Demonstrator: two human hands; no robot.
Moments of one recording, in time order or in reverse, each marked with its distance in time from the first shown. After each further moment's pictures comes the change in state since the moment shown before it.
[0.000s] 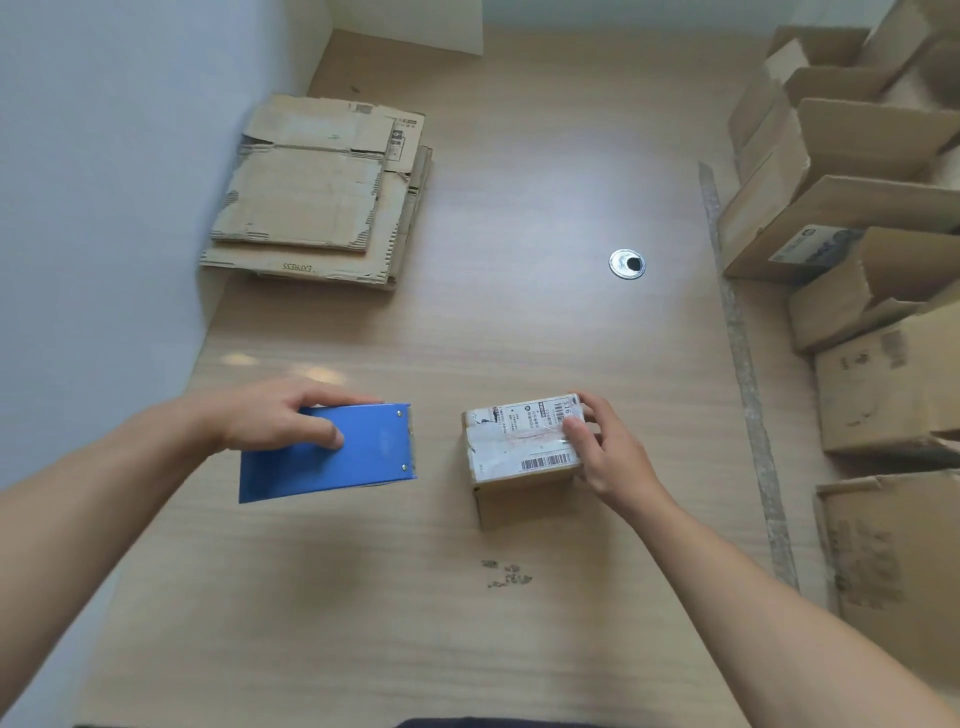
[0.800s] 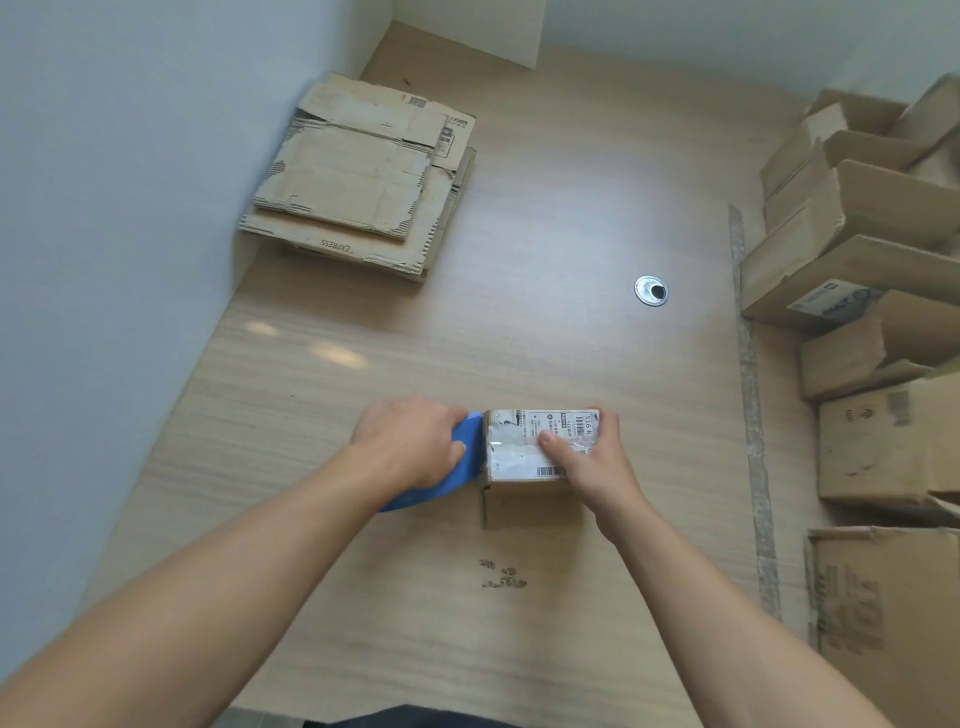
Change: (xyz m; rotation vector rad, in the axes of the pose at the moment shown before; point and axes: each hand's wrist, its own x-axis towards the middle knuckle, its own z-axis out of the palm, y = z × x) left_hand 0.053 0.057 0.091 0.487 0.392 -0.181; right_hand -0.002 -0.028 0.023 0.098 0.013 0.231
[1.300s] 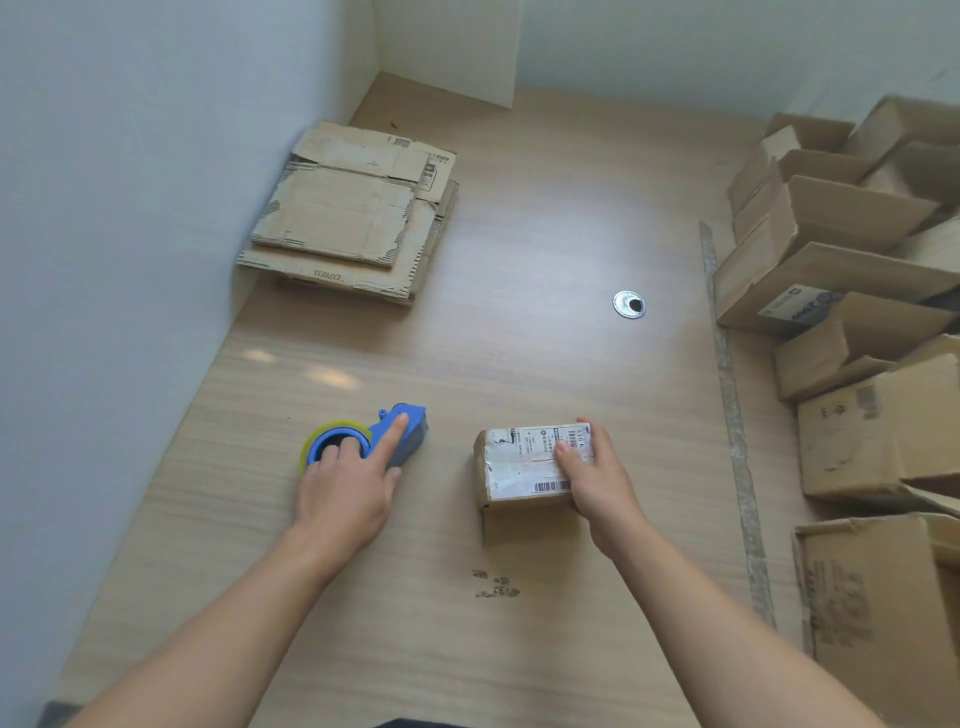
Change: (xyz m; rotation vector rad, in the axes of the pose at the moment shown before) left_hand -0.028 -0.034 0.067 -0.070 0.222 -0.234; right_hand -0.013 0.006 -0.009 0.185 0.030 0.044
